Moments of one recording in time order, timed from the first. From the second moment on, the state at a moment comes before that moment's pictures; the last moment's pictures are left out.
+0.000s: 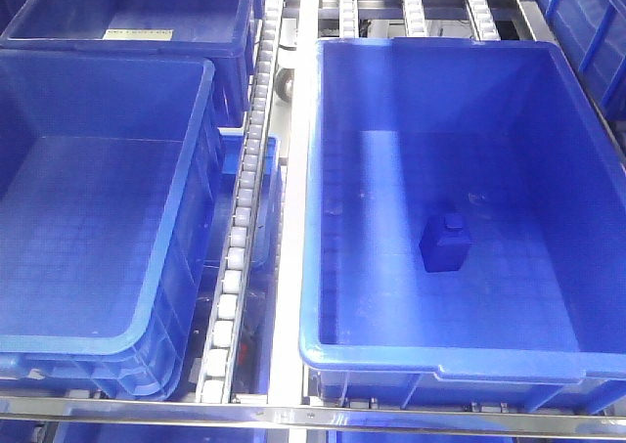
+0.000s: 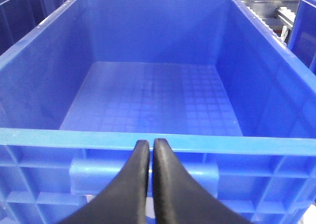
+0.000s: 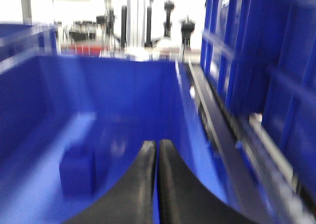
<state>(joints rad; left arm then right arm) 0.01 -0.01 0.03 0.01 0.21 -0.04 -0.05 -0.01 -0.01 0.08 0.07 -0.15</state>
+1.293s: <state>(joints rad) 0.01 -0.01 0.03 0.01 0.21 -0.04 -0.06 -0.01 0.03 0.07 0.18 -0.15</state>
